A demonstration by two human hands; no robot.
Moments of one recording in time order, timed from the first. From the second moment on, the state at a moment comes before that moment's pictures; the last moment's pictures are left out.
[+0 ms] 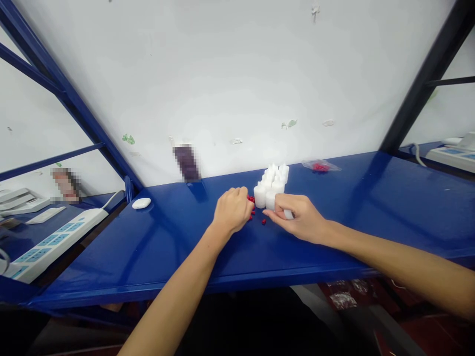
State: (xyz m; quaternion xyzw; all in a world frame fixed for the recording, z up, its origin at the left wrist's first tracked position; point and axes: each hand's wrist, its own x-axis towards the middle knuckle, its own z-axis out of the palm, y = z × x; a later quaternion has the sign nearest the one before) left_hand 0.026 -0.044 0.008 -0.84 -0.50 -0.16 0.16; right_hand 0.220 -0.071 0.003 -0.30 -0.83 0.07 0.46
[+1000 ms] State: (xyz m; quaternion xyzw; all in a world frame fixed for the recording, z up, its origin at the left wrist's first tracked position) left_hand 0.003 -0.015 -0.010 -0.77 -0.53 -0.35 0.01; right_hand 0.271 -0.027 0.041 -0.44 -0.75 -0.08 0.48
